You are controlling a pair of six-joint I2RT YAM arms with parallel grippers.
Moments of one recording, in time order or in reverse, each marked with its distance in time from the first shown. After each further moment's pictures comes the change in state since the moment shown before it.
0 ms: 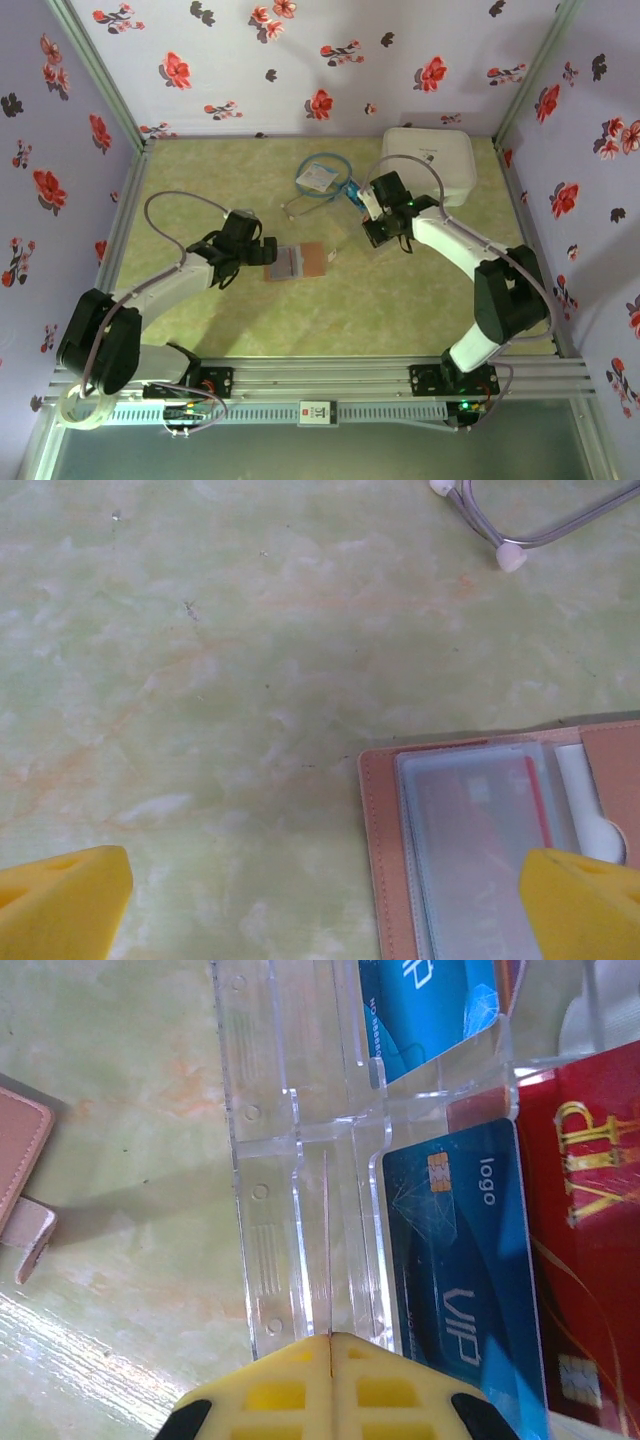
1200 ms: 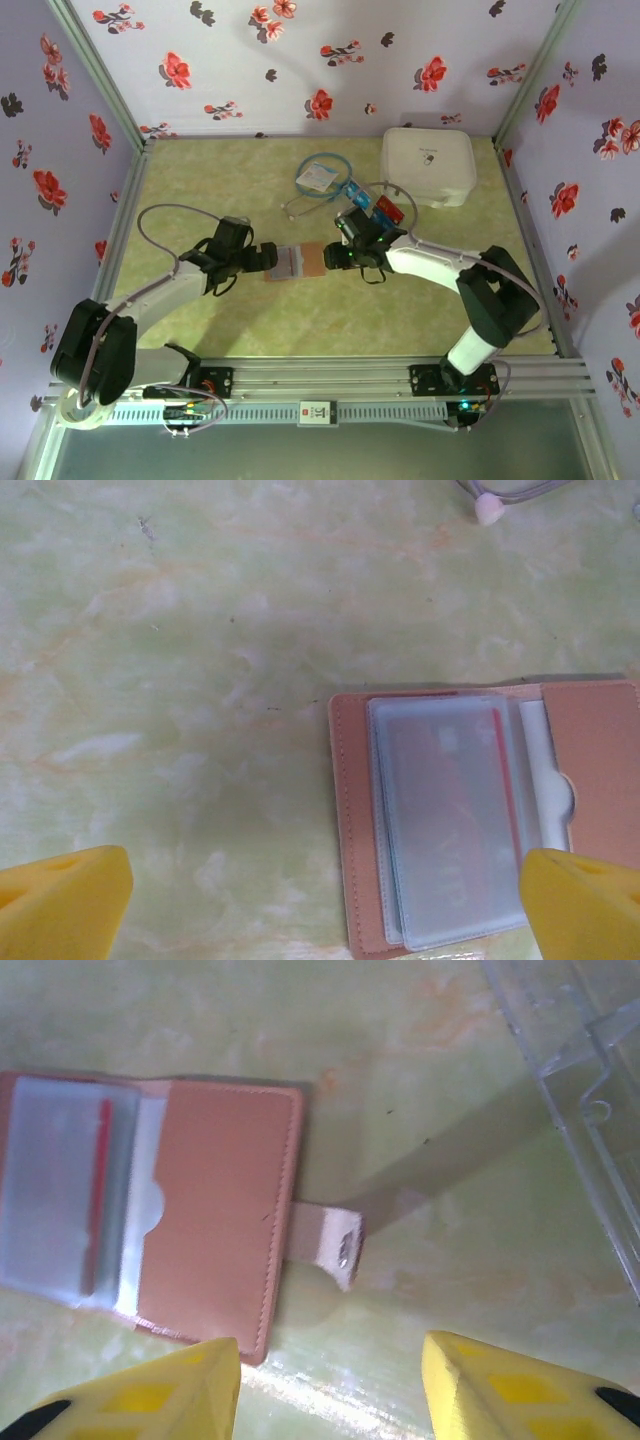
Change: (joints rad) left arm 0.040 -0.060 -0.084 0.036 0.158 -0.072; right arm 0.251 0.014 -0.189 0.290 -0.058 0.622
